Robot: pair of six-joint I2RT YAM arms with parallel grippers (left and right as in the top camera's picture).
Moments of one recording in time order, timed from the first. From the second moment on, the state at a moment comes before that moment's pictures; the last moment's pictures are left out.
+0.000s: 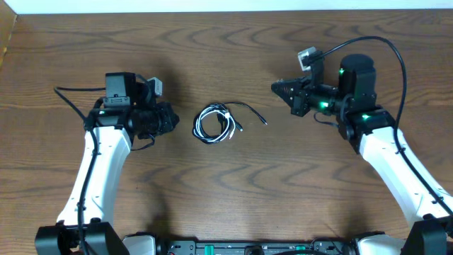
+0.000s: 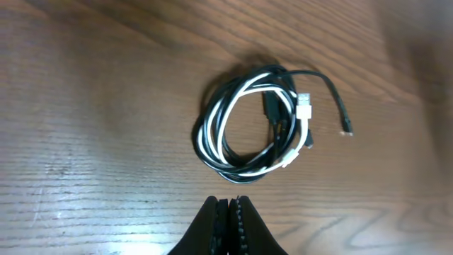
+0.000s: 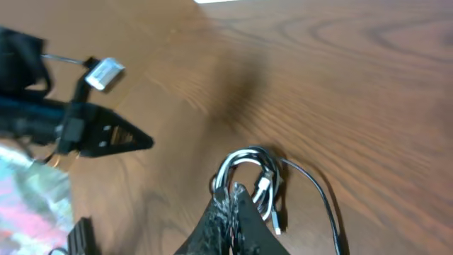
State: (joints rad) left arm 0.05 1.44 1.03 -0.75 0.43 -0.24; right arm 0.22 1.46 0.97 -0.04 -0.78 0.27
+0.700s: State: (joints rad) left arm 0.00 1.57 1.03 -0.56 0.36 -0.31; right arm 0.39 1.53 0.97 -0.06 -0.39 0.49
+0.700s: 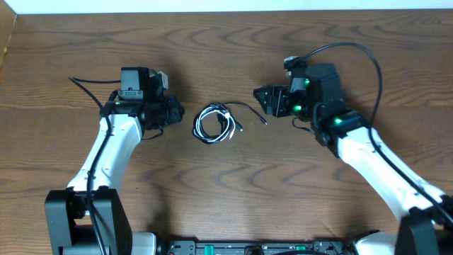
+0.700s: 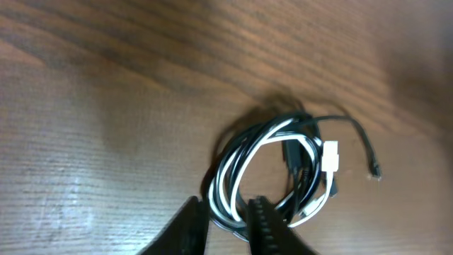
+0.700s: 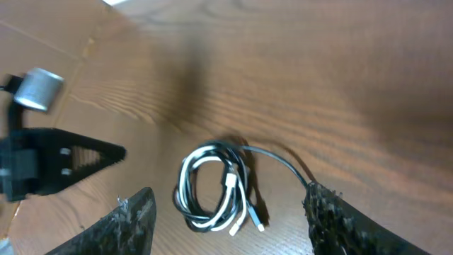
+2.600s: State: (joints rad) left arm -0.17 1.82 1.03 -0.37 0.18 -0.20; right arm 0.57 1.84 0.97 0.03 -0.32 0.67
